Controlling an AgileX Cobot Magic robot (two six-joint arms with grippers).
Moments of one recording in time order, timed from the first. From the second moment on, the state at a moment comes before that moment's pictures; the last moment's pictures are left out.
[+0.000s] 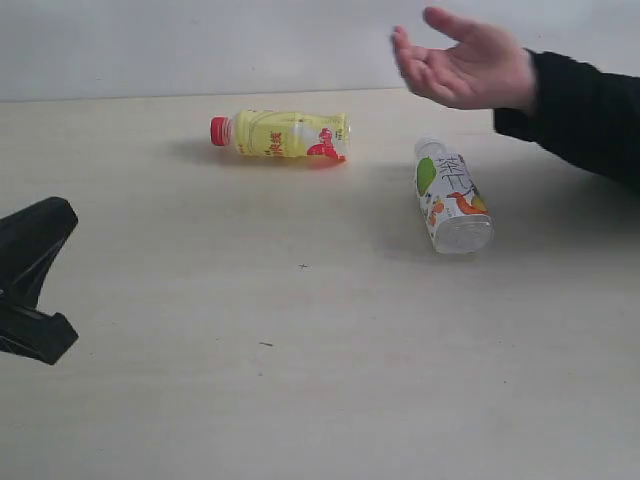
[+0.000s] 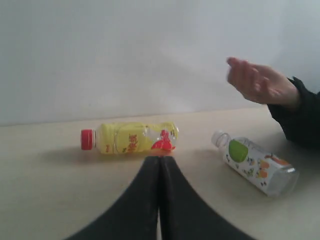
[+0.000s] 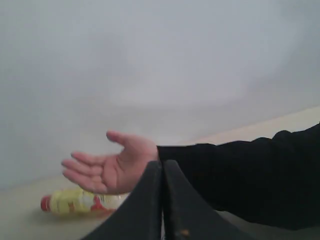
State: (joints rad) left arm -0.85 1.12 0.00 -0.42 -1.03 0.06; right arm 0.03 0.61 -0.56 0.33 0.24 -0.01
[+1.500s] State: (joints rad) left arm -0.85 1.12 0.00 -0.42 -0.91 0.07; right arm 0.30 2.15 -1.66 -0.01 1.06 0.05
